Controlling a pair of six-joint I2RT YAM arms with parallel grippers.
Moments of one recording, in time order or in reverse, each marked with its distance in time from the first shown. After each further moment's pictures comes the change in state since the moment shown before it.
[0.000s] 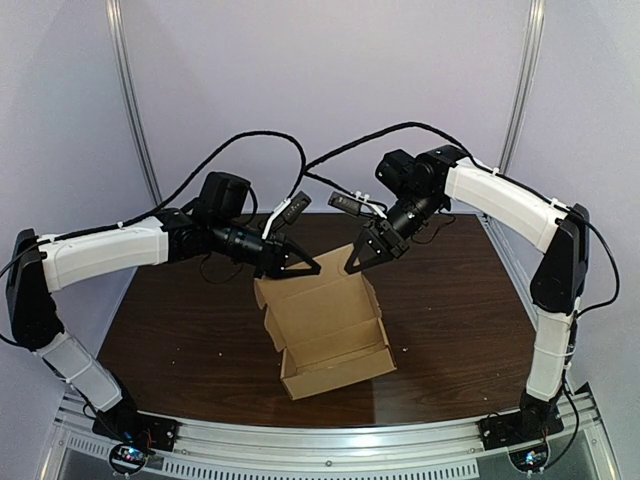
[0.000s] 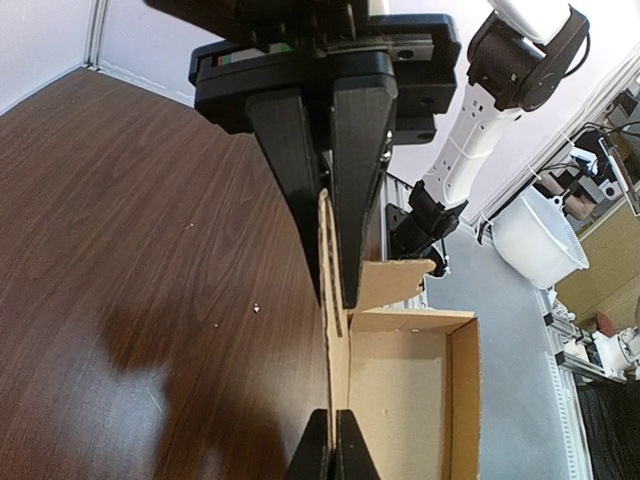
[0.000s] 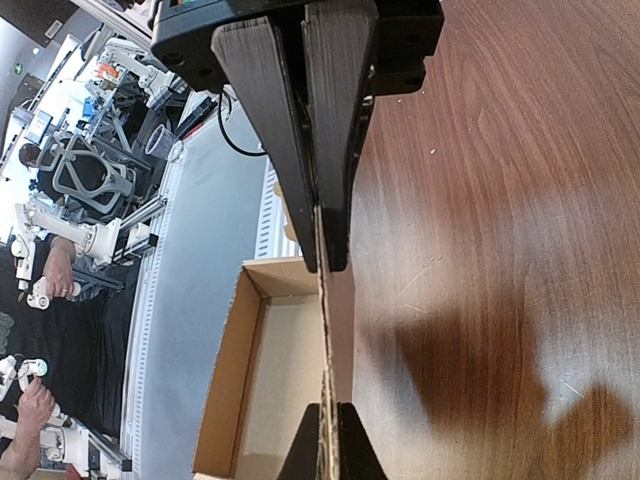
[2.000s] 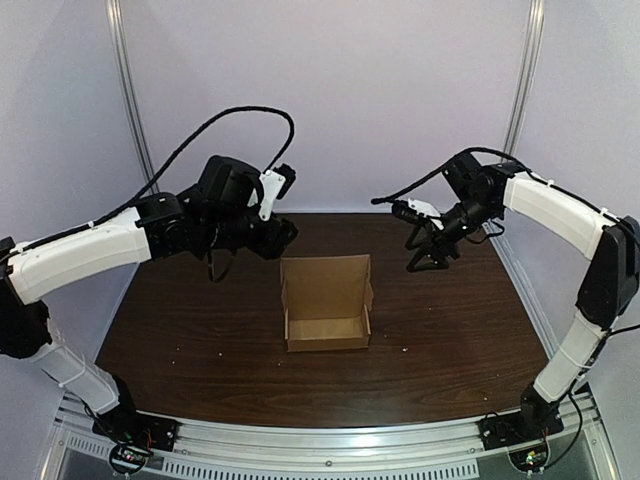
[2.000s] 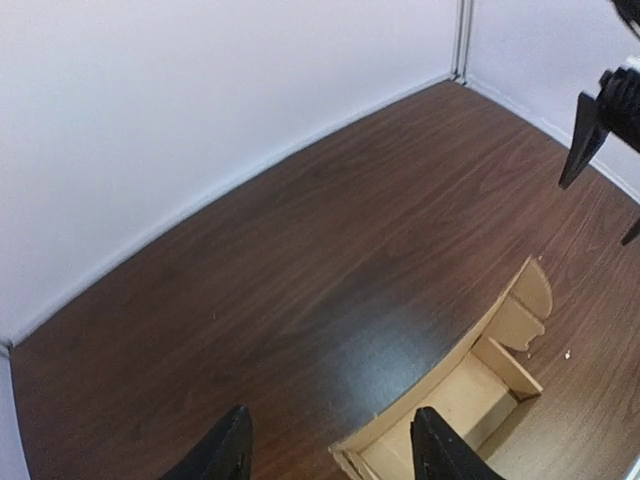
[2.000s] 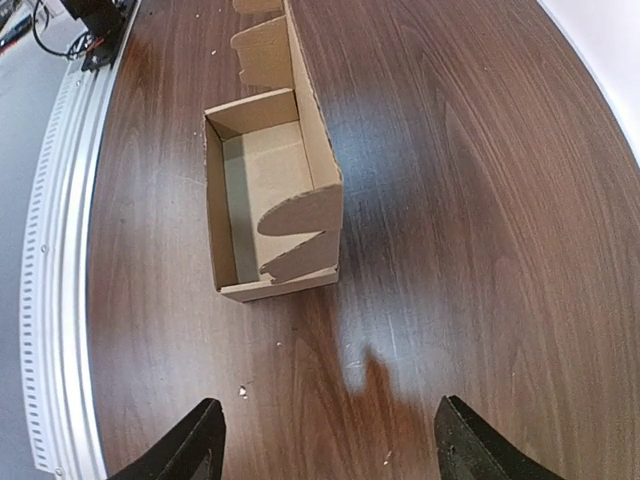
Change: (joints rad) left arm -0.190 -0.079 0.169 -0.241 -1.178 0.002; right arm -0.285 -0.286 -0.415 0.258 0.349 -0.348
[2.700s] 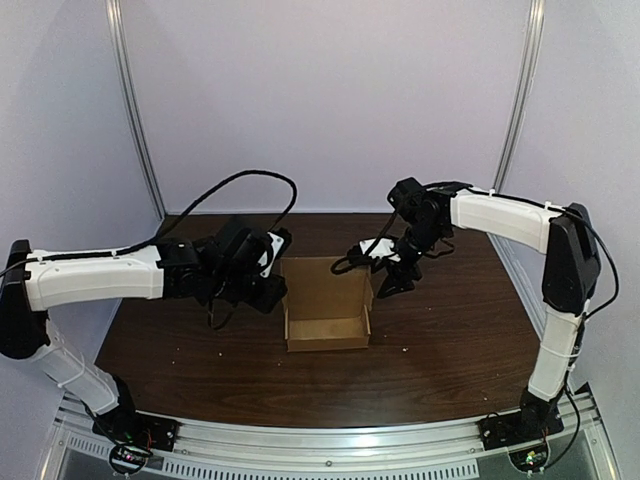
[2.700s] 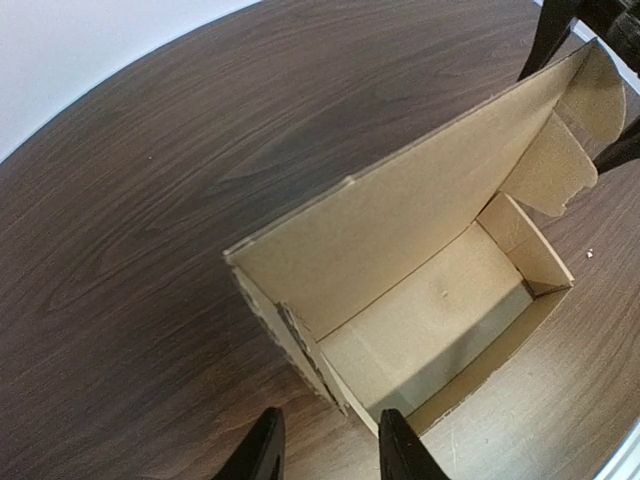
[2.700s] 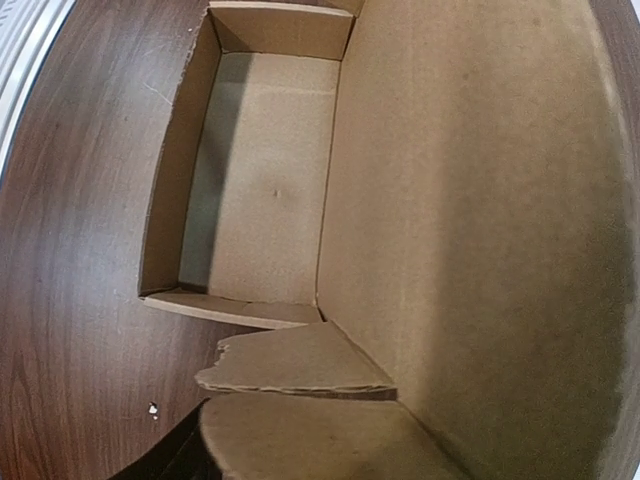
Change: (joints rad) left arm -0.042 -0.013 -0.299 0.001 0.023 -0.233; right arm 0.208 0.217 0.035 0.133 0.214 -0.232
